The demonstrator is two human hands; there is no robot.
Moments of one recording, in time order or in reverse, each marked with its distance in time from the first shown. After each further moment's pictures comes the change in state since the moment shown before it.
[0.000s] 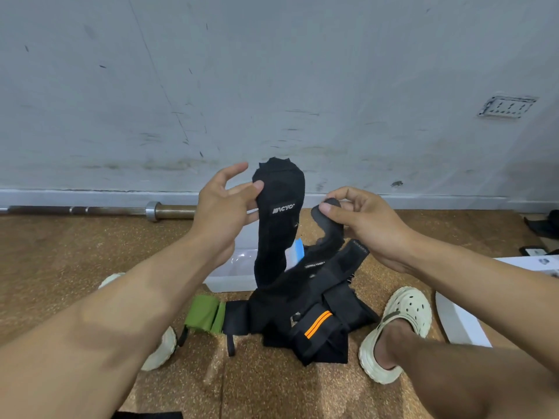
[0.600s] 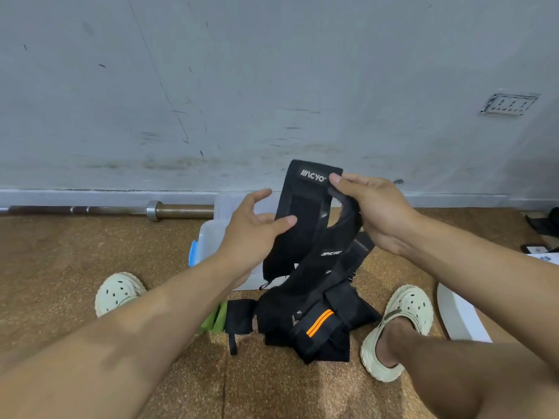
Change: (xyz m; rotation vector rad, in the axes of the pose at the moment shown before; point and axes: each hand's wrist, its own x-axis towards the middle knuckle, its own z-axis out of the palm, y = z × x) left_hand -0.009 -0.034 0.013 0.284 -0.102 -0.109; right_hand 0.021 -0.013 -0.001 0.185 0.171 0.054
